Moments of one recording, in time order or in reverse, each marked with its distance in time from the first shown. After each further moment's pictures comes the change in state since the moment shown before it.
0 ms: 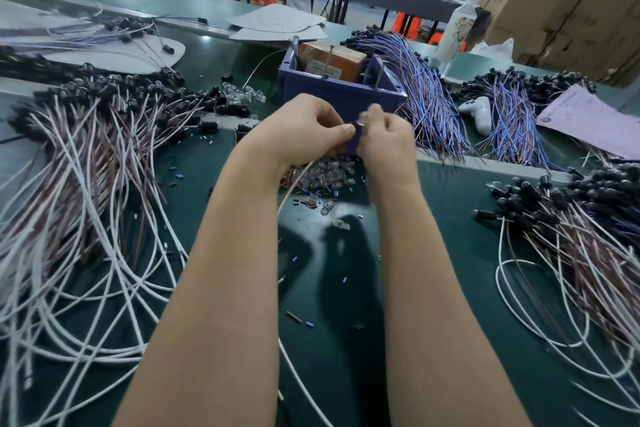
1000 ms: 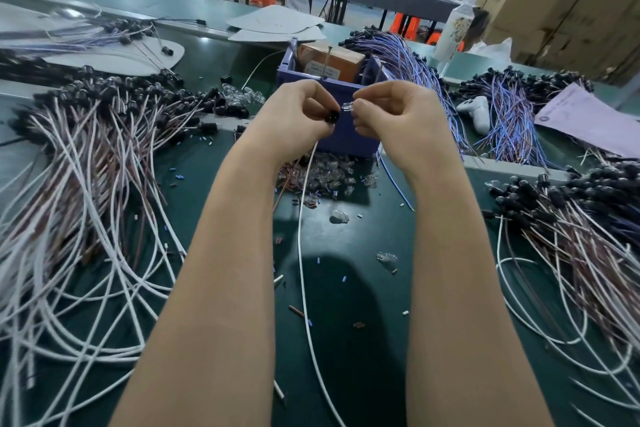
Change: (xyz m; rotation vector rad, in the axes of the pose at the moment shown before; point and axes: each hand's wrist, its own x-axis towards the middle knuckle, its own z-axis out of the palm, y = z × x) left_hand -0.005 -0.003 -0.006 -0.132 0.121 0.040; right_hand -0.005 -0.030 -0.033 -0.130 -0.229 -0.219
